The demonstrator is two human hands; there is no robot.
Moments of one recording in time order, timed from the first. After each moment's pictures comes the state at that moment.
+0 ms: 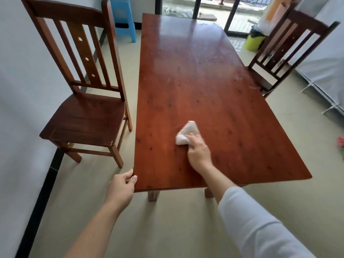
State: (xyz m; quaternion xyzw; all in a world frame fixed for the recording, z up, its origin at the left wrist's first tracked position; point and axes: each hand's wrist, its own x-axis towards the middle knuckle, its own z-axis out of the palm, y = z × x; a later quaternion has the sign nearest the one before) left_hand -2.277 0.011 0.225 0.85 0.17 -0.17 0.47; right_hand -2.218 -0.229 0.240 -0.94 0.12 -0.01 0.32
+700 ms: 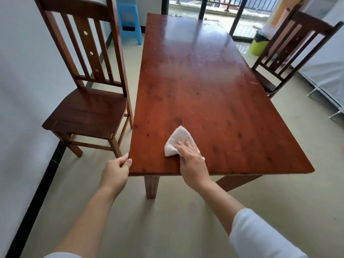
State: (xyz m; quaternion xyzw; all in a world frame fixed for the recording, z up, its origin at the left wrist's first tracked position) left_hand -2.287 0.002 0.218 0.82 0.18 -0.10 0.53; right_hand -2.291 -0.220 0.226 -0.95 -0.01 -0.02 0.31
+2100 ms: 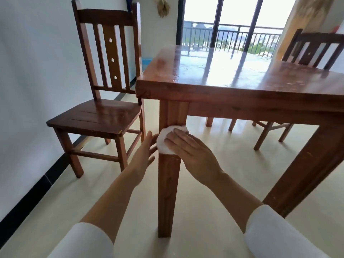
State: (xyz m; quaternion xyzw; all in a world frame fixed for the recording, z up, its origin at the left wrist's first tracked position) left_hand -2.274 -0.022 0.007 0.67 -0.01 -0.07 0.74; right_hand -2.274 -0.197 -0.007 -0.83 -0.37 -0.42 -0.01
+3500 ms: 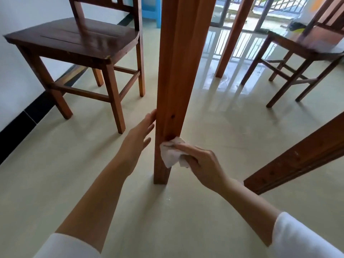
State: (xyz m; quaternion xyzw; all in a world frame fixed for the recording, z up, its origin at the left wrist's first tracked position) left_hand -2.301 -0.027 -0.131 0.69 0.05 -0.10 0.71; right_hand -2.317 -0.216 -0.190 -0.89 -0.27 -0.12 0.35
